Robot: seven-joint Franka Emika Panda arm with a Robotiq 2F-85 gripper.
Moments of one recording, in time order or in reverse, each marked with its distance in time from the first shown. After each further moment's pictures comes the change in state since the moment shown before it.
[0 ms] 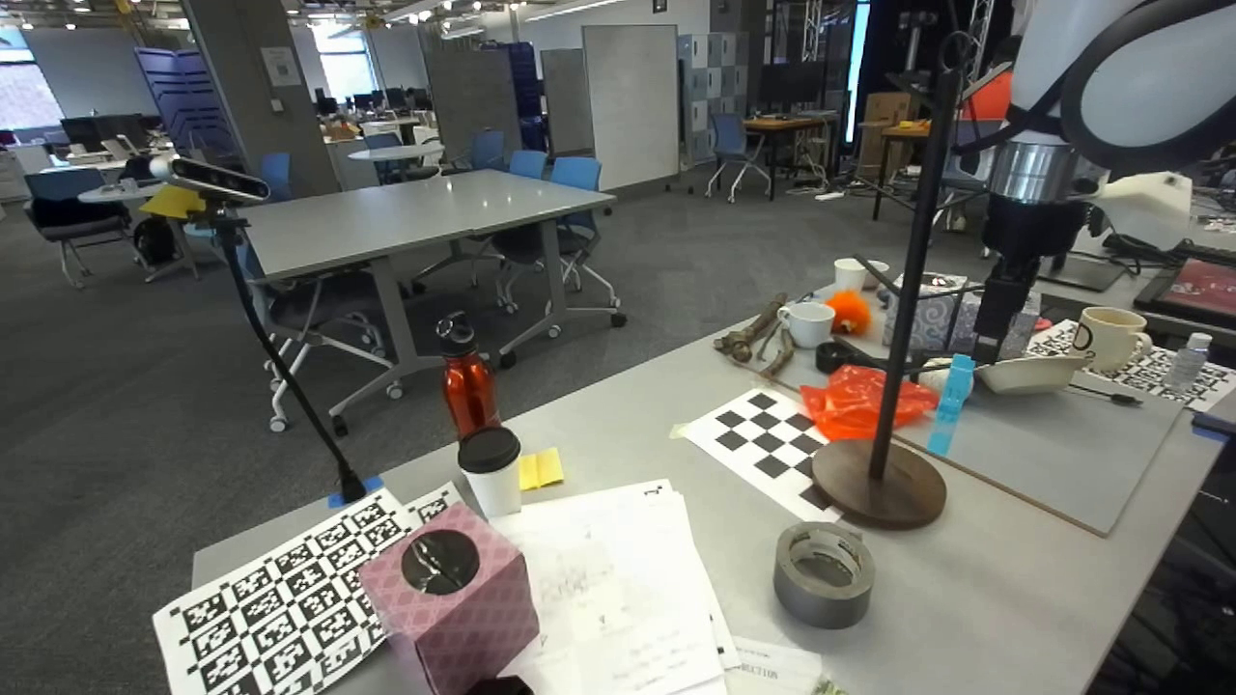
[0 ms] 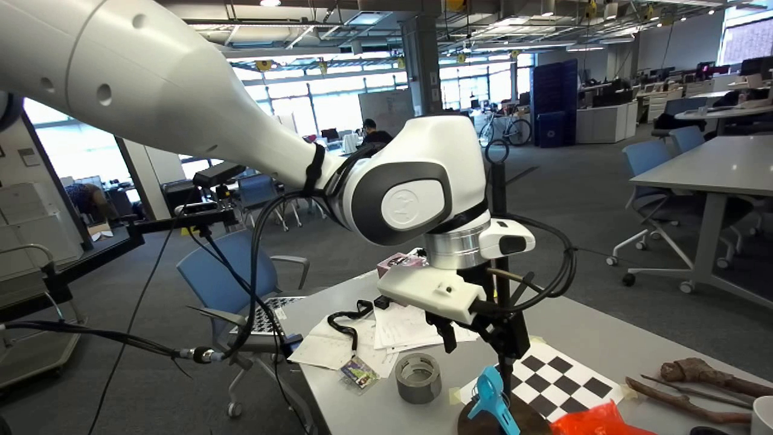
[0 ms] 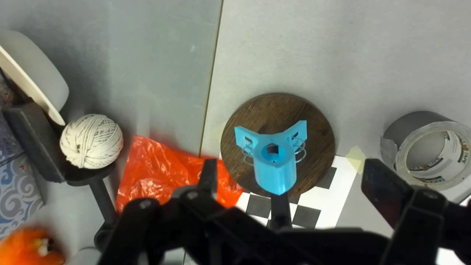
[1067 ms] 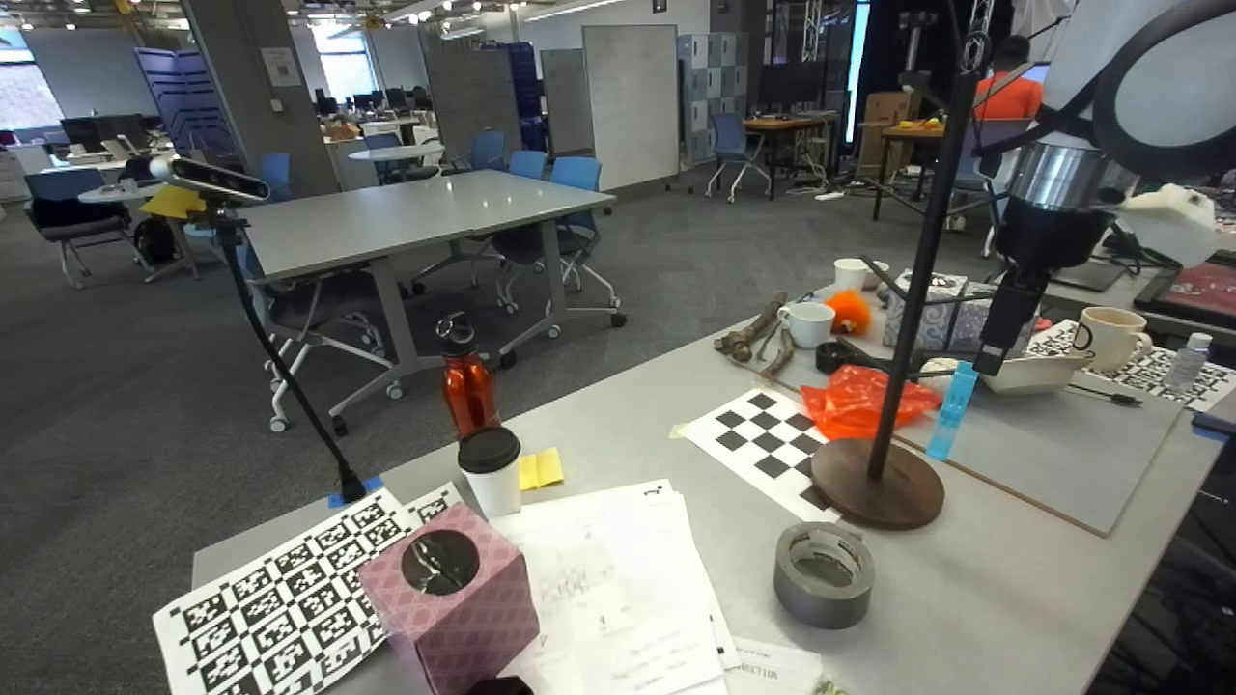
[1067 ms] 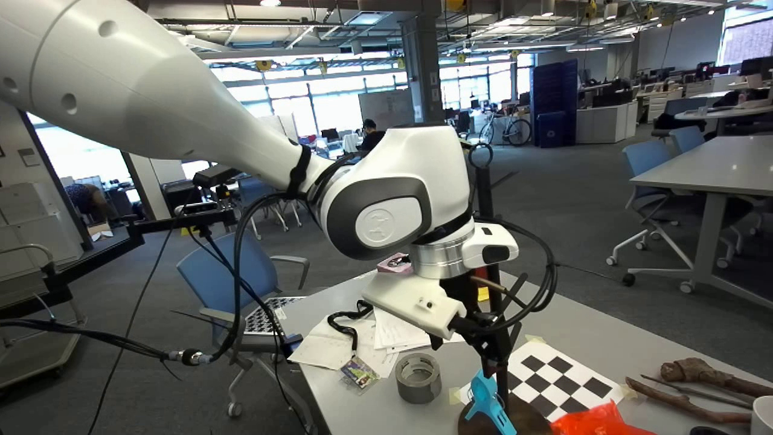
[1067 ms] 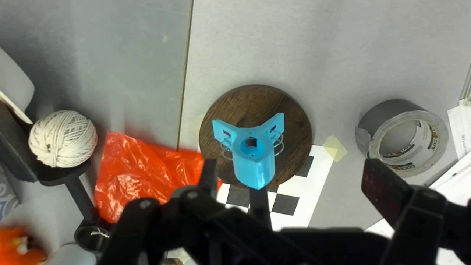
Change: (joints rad) arm -0.014 -0.059 0.023 -0.105 0.093 0.092 -0.047
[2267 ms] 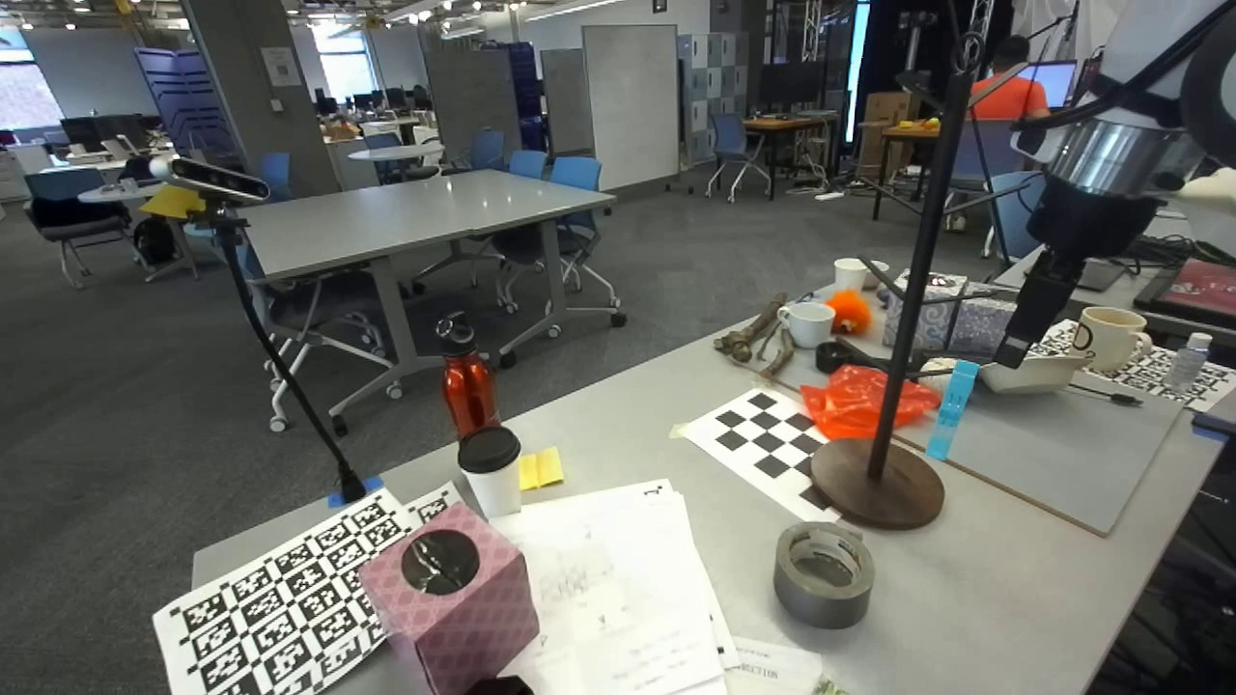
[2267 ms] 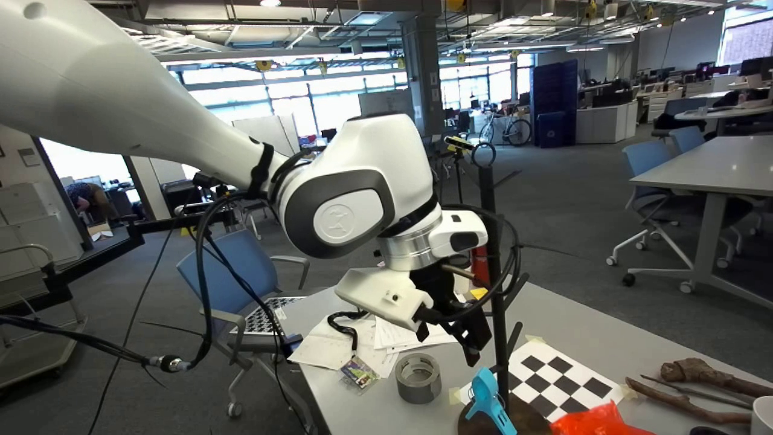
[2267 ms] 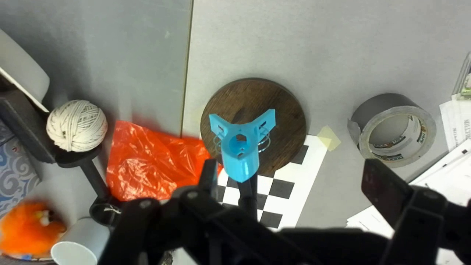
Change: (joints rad) arm 0.015 -0.129 0.007 -0.133 -0.048 0.091 0.053
